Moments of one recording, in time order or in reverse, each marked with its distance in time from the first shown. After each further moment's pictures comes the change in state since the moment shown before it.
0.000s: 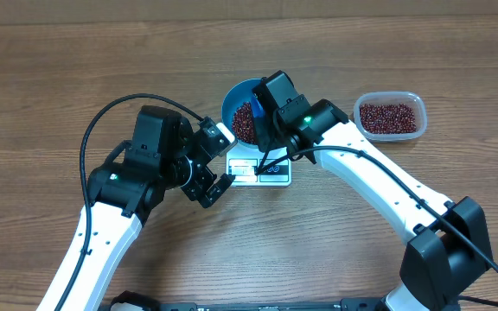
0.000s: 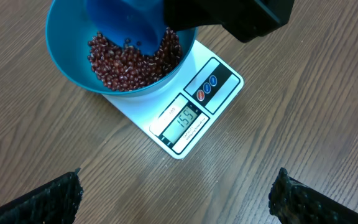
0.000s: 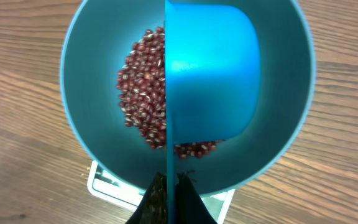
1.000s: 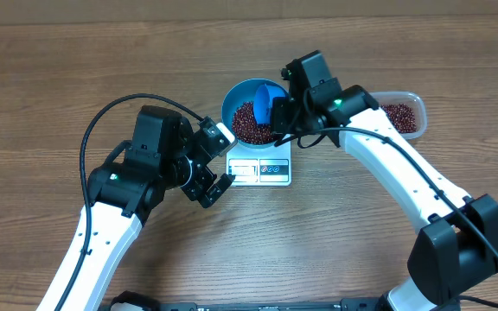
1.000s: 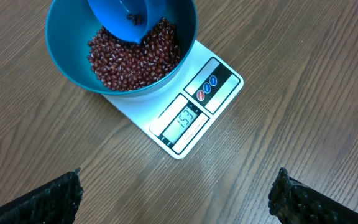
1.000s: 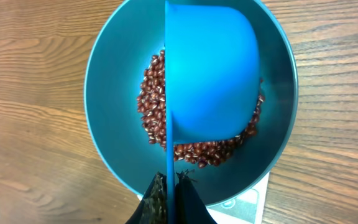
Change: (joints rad) left arm 0.000 0.000 0.000 0.000 0.000 0.000; right arm -0.158 -0.009 0.000 0.046 -0.282 0.154
